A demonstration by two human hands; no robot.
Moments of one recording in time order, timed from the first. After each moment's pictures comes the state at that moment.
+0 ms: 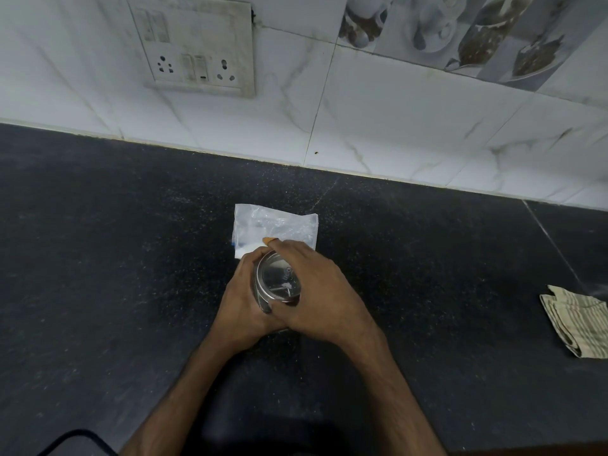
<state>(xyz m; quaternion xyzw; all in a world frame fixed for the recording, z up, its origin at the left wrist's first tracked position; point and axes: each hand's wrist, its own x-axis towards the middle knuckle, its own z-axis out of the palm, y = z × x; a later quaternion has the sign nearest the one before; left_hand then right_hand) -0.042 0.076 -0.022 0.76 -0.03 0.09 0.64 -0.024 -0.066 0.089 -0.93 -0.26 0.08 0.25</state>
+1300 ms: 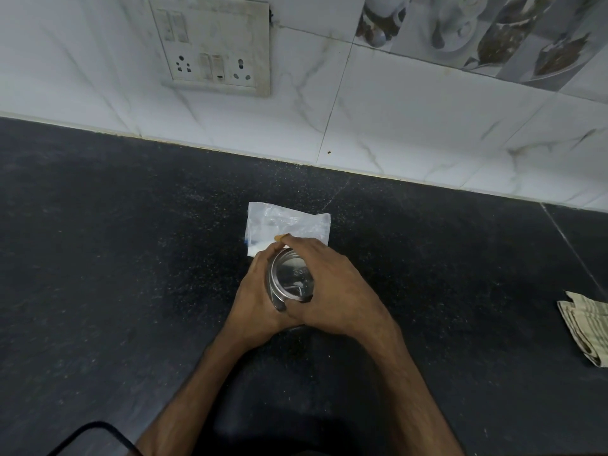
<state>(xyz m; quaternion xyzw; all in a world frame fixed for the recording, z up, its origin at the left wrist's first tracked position) -0.043 0.073 -0.017 0.76 -0.02 0.08 0.65 -0.019 -0.064 0.094 -0.93 -0.26 0.12 0.23</state>
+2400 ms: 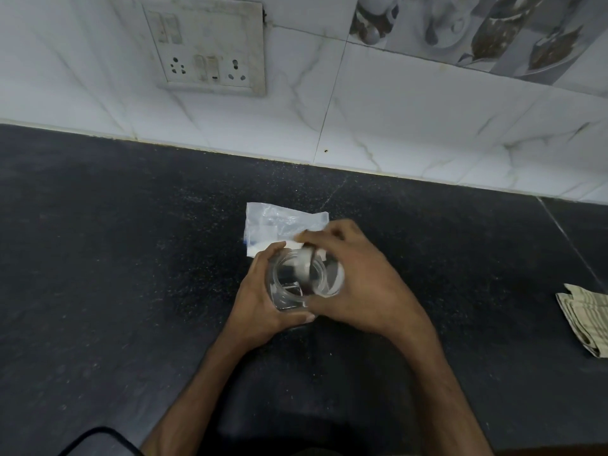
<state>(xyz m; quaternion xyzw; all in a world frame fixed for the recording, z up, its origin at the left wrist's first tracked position) -0.045 0.076 -0.016 0.77 -0.02 0.06 0.64 -0.017 -0.092 0.114 -0.93 -0.26 0.05 0.25</state>
